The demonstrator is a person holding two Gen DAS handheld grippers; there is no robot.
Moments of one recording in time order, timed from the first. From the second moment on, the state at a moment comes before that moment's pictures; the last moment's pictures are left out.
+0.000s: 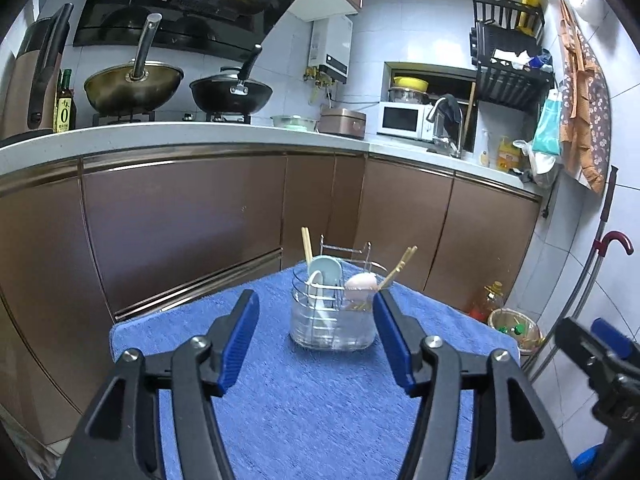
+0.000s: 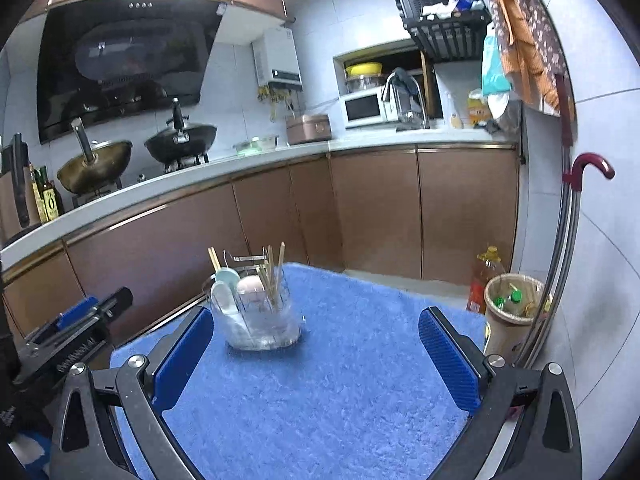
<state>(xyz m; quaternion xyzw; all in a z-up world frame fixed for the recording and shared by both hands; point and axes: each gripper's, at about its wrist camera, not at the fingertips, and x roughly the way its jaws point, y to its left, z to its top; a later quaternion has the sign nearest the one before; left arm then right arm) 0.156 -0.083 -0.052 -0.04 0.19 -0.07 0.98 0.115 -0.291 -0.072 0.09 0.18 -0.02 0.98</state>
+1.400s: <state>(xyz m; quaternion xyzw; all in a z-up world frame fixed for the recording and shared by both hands) 0.182 -0.122 -0.082 0.04 0.25 -0.07 0.97 0.153 -0.322 -0.115 0.07 0.26 -0.08 0.96</state>
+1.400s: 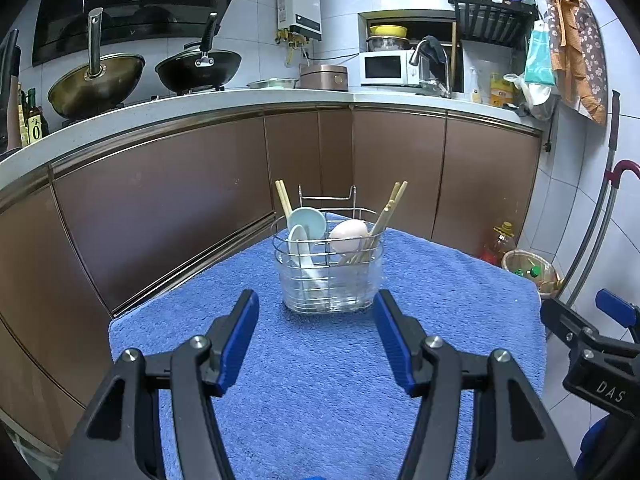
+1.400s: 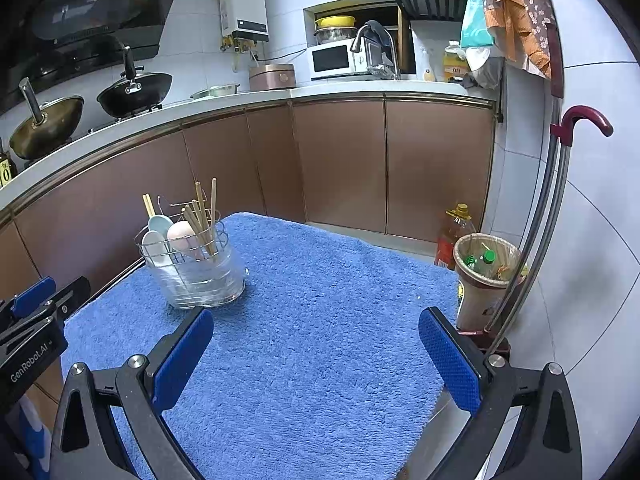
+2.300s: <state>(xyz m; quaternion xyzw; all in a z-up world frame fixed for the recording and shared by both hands) 0.167 -0.106 -0.070 0.02 0.22 -0.07 0.97 0.132 -0.308 -0.091 0.06 0.21 -0.08 0.97</state>
